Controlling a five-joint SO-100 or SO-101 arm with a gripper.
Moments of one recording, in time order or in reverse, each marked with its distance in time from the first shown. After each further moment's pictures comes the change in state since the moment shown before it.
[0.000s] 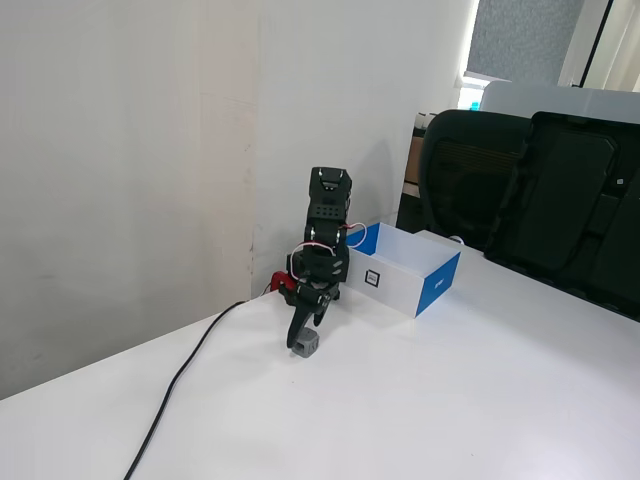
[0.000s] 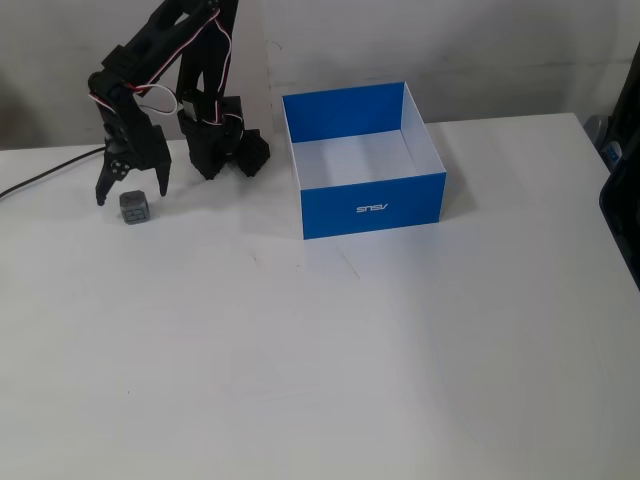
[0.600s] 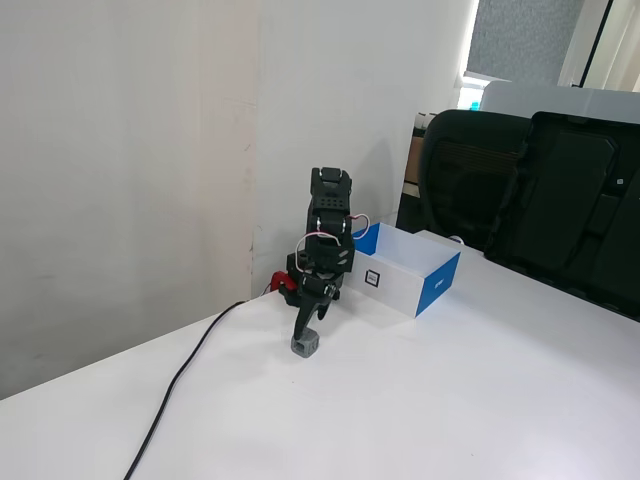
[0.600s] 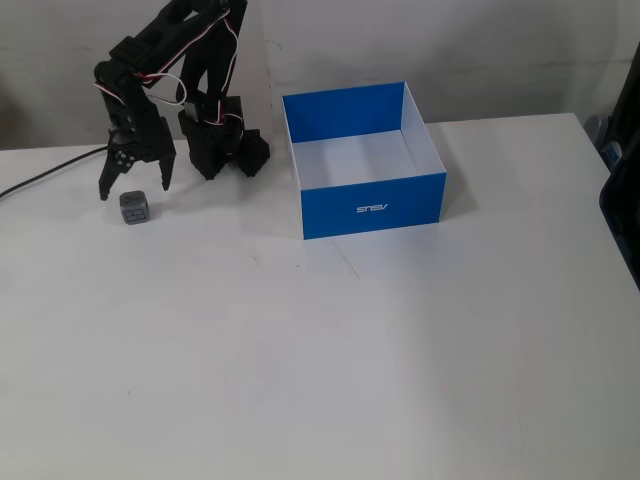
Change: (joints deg) arm 2.5 7.4 0.0 4.8 0.0
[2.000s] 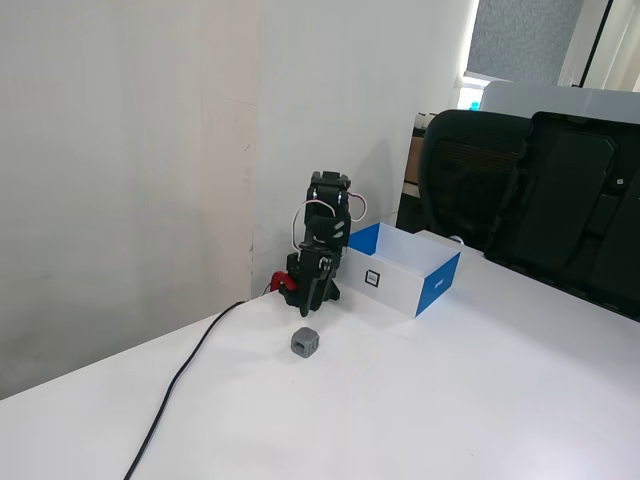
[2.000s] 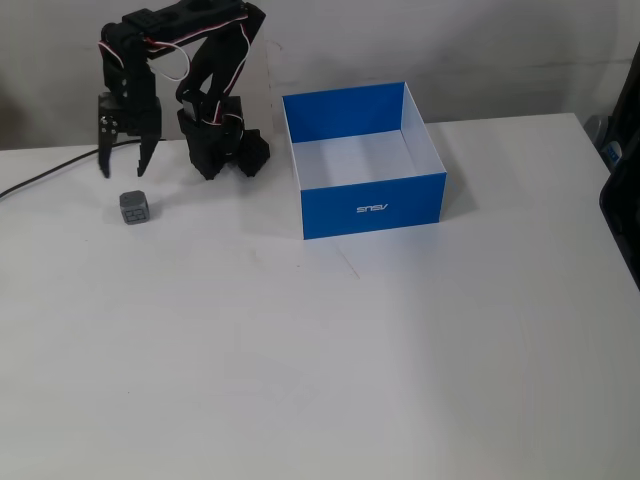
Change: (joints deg) arm -4.4 14.0 -4.0 2.8 -0.7
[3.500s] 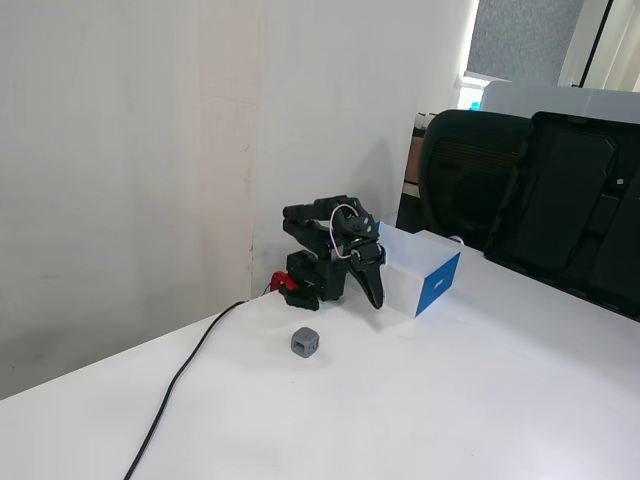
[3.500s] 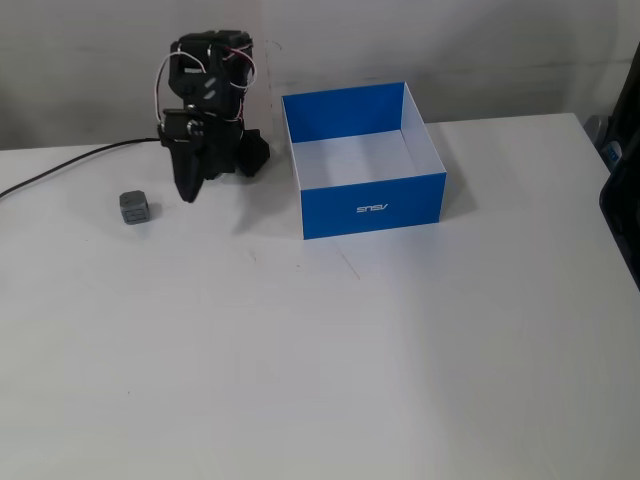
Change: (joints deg) arm 36.9 43.0 25.2 -13.4 -9.6
